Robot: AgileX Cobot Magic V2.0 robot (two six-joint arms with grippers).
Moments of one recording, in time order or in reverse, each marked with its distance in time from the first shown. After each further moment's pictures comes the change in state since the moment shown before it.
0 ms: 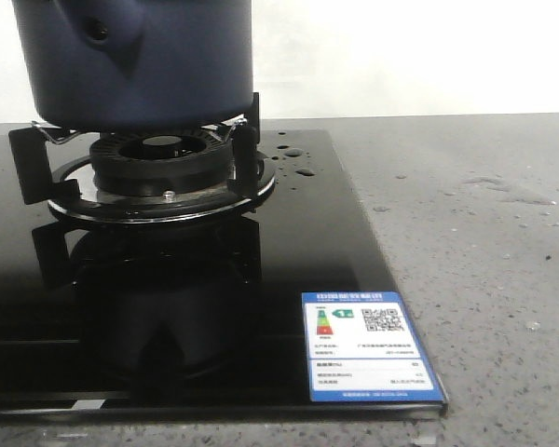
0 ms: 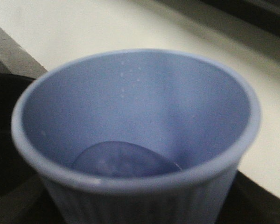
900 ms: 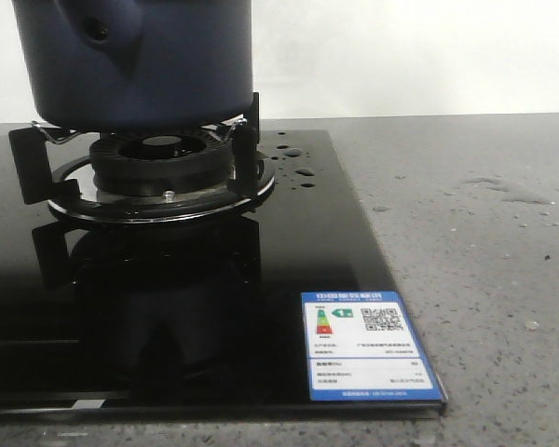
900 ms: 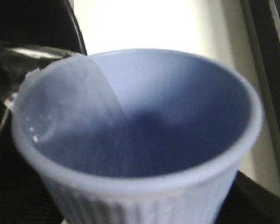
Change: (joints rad) left arm 0.000 0.000 0.000 0.000 0.000 0.000; right arm 0.086 0.286 -0.352 -0.881 0.178 -0.002
